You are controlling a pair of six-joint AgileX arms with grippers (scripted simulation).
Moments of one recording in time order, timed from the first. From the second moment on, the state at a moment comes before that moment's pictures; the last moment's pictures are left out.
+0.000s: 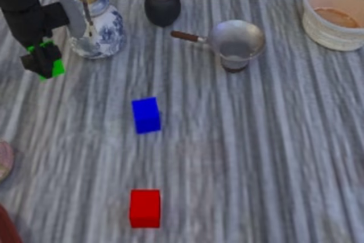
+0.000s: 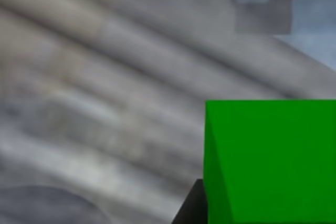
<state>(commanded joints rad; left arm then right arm) -0.07 2.35 2.06 -1.28 0.01 1.06 0.01 0.00 0.00 0.00 0.00 0.00</state>
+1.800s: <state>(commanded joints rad) -0.94 2.00 1.40 -0.97 0.00 0.65 0.01 0.00 0.00 0.00 0.00 0.00</state>
